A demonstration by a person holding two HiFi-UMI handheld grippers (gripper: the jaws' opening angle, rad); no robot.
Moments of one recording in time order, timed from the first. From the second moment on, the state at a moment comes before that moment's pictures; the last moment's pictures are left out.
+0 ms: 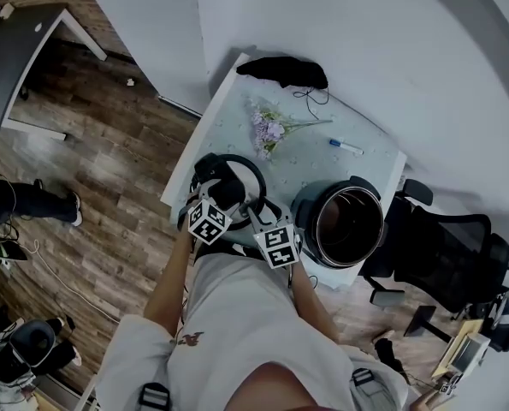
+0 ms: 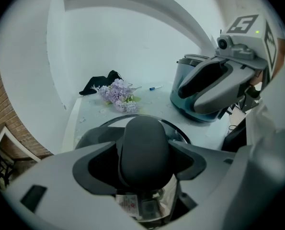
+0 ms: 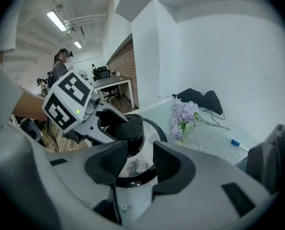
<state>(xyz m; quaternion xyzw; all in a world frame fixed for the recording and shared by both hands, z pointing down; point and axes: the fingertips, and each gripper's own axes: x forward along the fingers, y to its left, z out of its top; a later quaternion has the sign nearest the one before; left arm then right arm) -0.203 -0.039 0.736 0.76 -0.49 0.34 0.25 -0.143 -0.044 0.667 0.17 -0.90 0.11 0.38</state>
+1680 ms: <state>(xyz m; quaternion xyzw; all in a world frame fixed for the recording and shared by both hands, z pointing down) -0.195 -0.050 0.582 0.78 -0.47 0.35 0.21 -0.149 -0.051 0.537 0.19 -0.94 0.04 0.29</state>
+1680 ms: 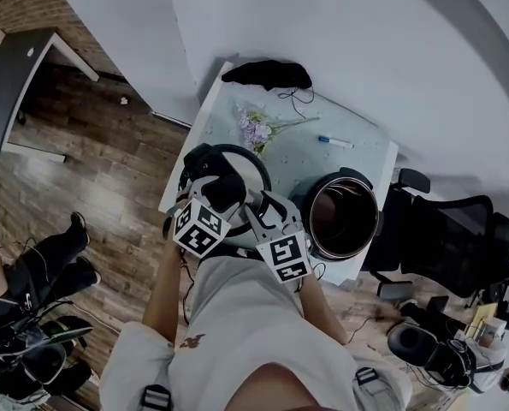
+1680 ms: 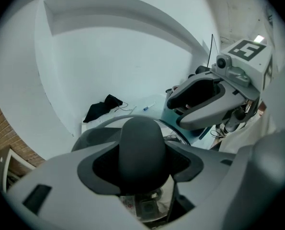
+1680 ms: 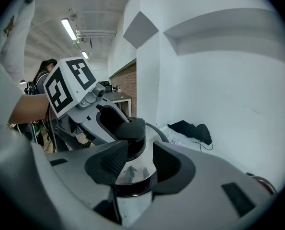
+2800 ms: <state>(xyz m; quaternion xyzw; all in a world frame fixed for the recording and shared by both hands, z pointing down) -0.075 -0.102 0.478 0.87 -0.31 0.37 0.10 -0.007 -0.071 0.459 0.41 -0.88 0.05 0.23</state>
